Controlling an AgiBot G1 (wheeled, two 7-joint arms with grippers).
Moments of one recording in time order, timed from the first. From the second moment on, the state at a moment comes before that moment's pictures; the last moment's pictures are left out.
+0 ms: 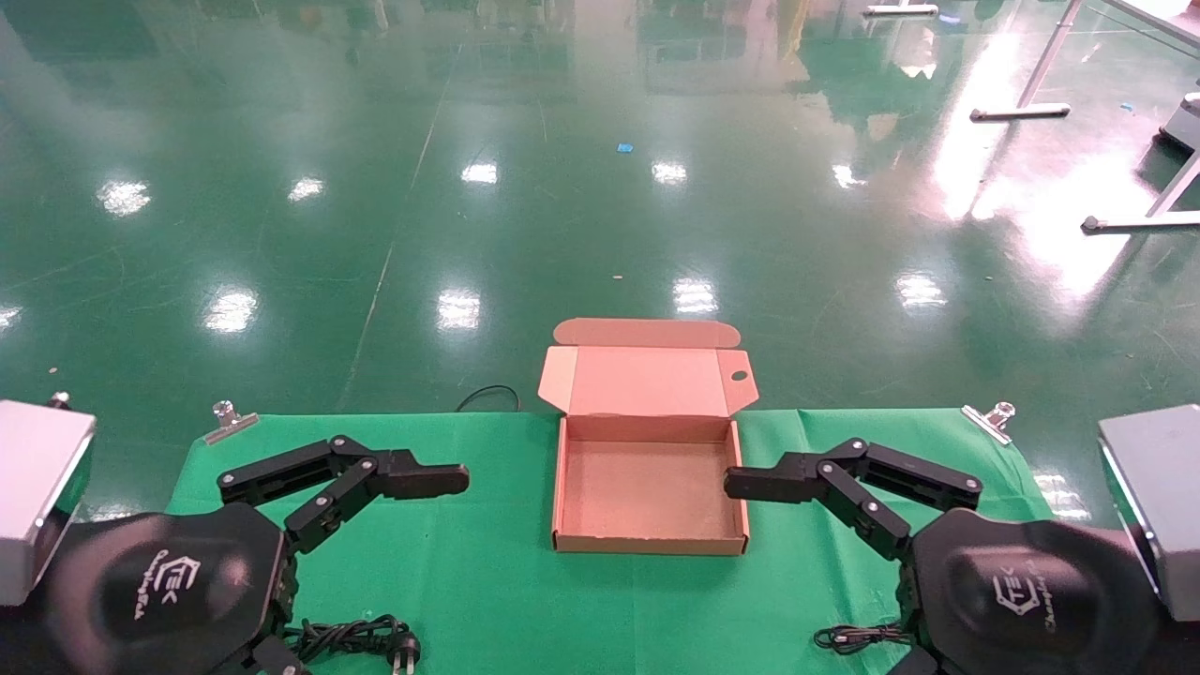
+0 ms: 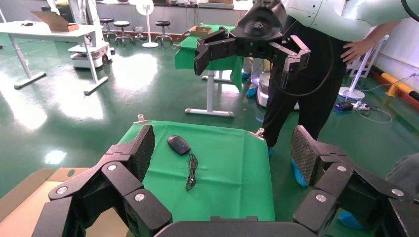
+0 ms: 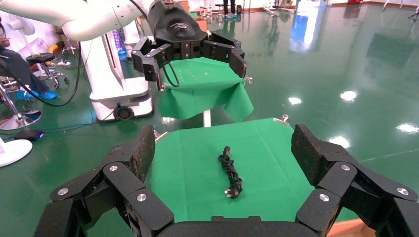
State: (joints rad) left arm -1.07 0.61 0.28 -1.28 0.73 1.50 -0.19; right arm 1.08 -0.61 -0.28 1.28 -0.73 -1.49 0.18
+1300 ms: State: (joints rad) left arm -1.16 0.58 0.34 -1.27 0.87 1.55 -0.16; right arm 1.11 -0.56 -0.31 1.24 -0.82 -1.54 0.14
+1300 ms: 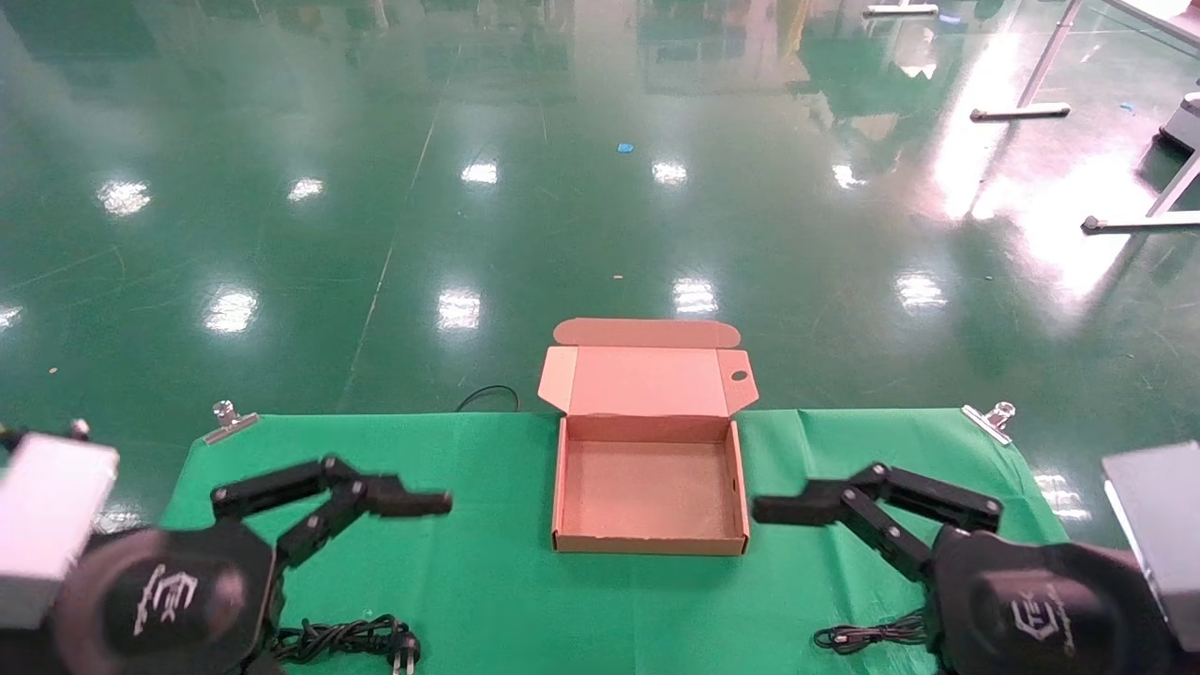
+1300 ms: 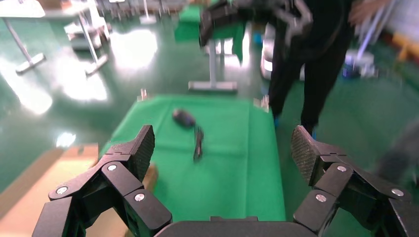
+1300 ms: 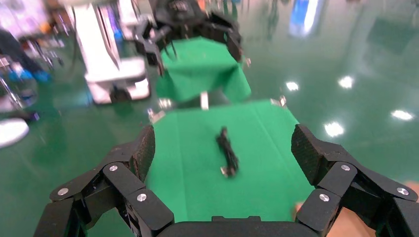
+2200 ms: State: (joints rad) left arm -1.61 0.78 0.87 -0.81 1.37 1.57 0.22; right arm 1.49 -0.60 -0.72 0.77 -1.36 -1.57 -0.27
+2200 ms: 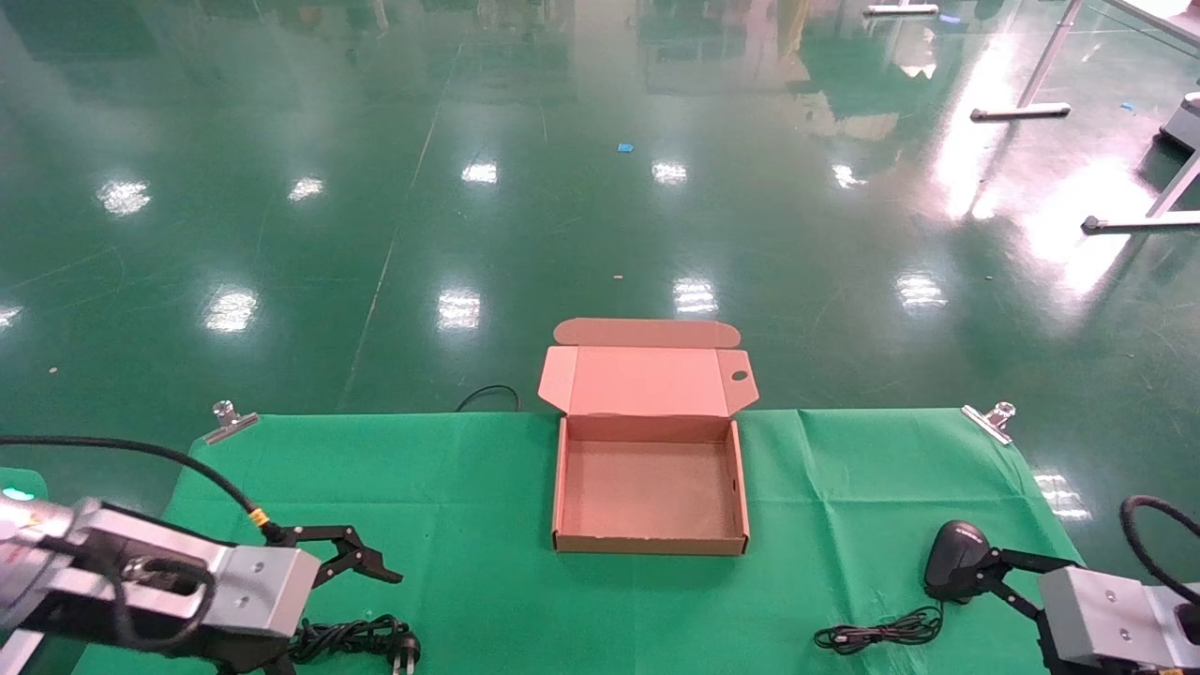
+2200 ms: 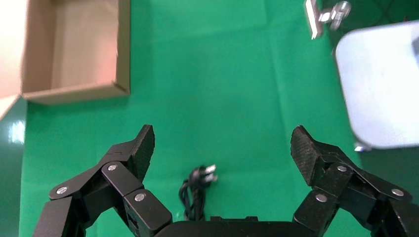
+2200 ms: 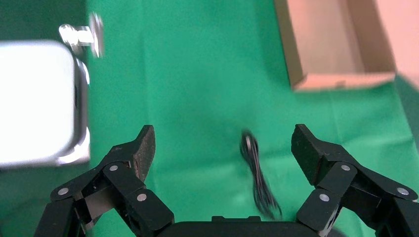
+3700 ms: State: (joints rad) left arm -1.61 1.12 0.98 -0.02 1.56 1.10 0.63; right arm 1.61 -1.14 -0.92 0.05 -1.76 -1.03 -0.83
